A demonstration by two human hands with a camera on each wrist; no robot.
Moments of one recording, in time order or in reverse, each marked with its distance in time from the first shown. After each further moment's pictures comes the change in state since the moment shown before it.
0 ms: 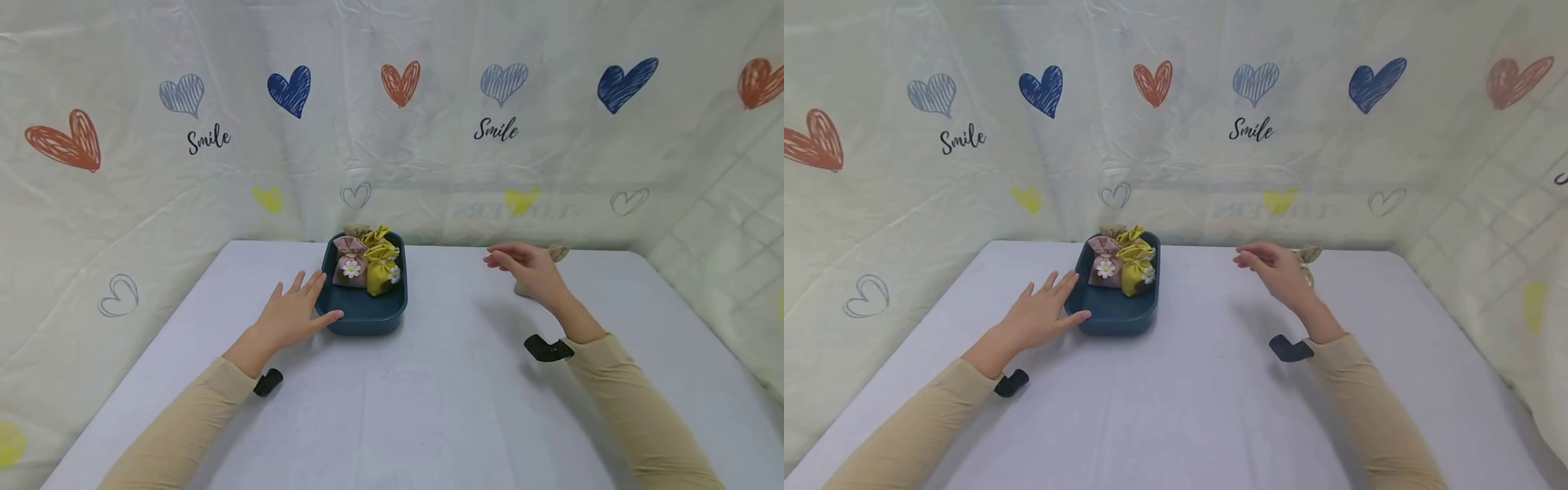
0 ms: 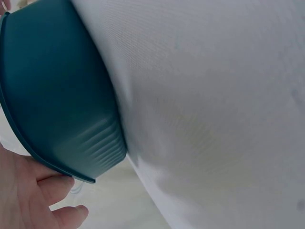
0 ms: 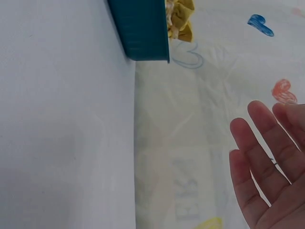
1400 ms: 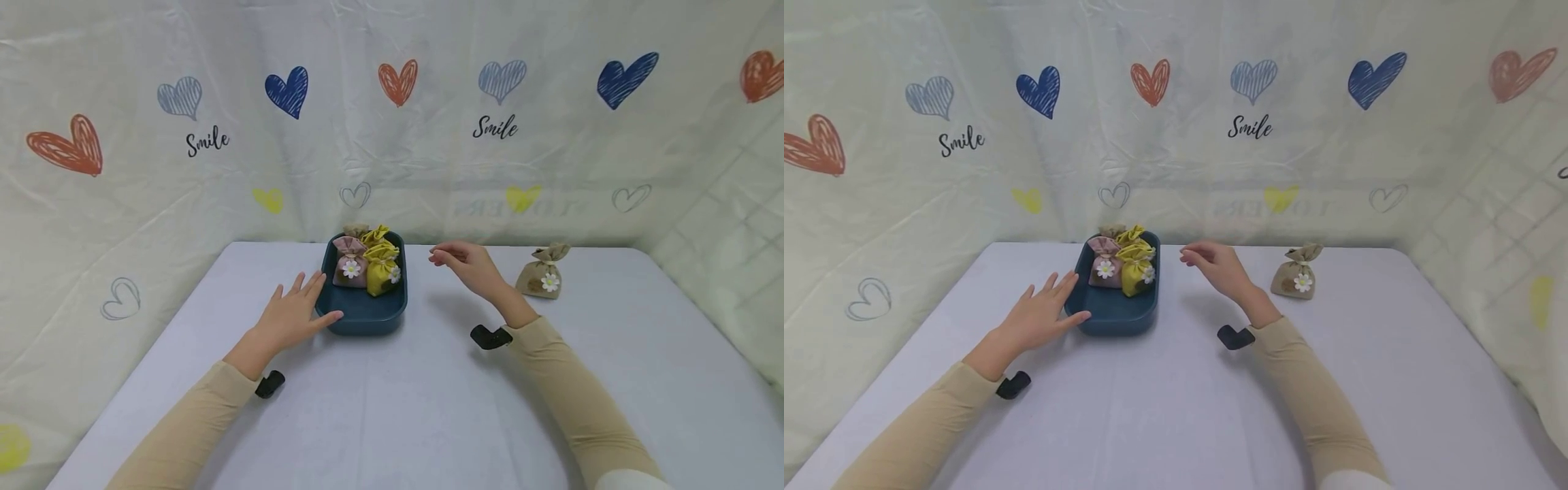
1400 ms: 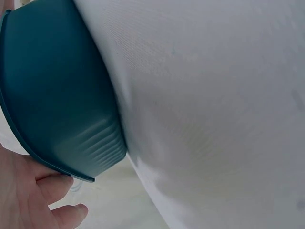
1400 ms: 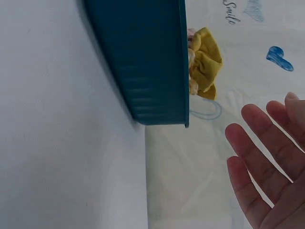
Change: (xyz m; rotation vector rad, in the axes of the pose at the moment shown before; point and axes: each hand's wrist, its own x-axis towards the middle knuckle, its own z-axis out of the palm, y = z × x) left_hand 0.000 0.000 0.001 -0.027 -0.015 -0.011; right_hand 0.040 -0.006 0.076 0.012 -0.117 -0.007
